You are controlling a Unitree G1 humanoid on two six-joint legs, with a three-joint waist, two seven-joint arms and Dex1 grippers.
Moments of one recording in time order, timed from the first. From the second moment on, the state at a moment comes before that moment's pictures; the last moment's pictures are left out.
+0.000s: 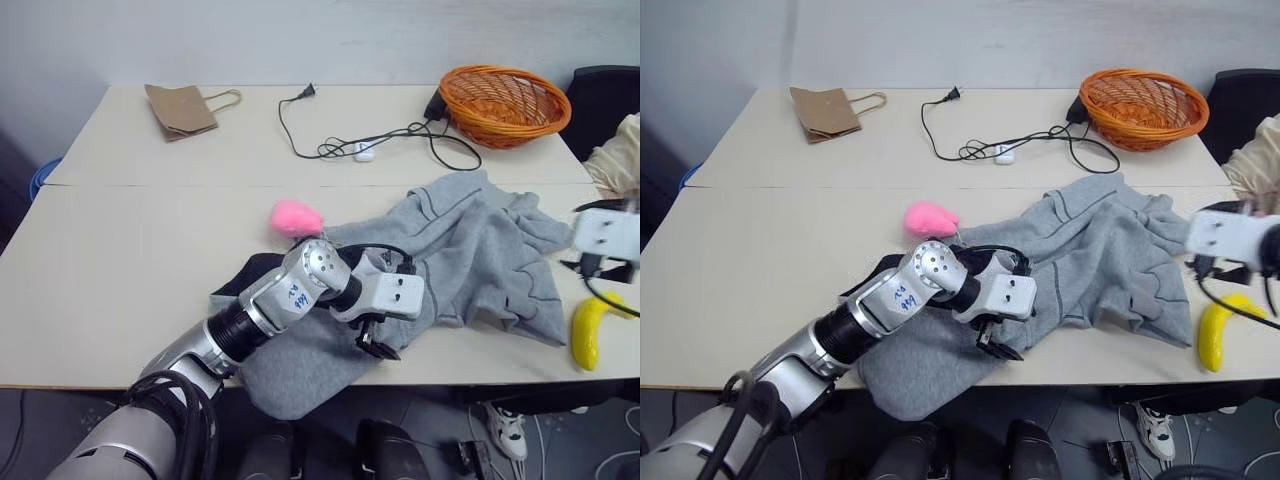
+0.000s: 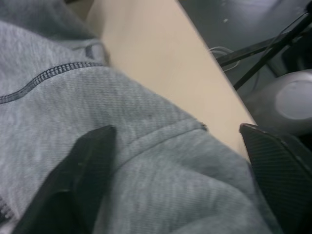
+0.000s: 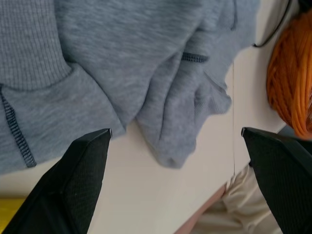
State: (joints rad) left arm -0.89 0.27 -0.72 0.01 0.02 0.59 -1.08; right arm -0.50 -1.25 0.08 0.40 -0.20 -0.21 0.91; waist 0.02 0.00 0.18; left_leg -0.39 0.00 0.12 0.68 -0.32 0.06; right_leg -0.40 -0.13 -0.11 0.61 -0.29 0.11
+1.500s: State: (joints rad) left arm -0.65 0.77 -0.54 -0.22 -0.01 0.48 -1.20; right arm -0.46 -1.11 0.09 0.38 -0.10 -0.13 1.12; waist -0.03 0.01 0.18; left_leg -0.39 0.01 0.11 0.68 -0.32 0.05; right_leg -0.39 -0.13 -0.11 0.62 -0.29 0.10
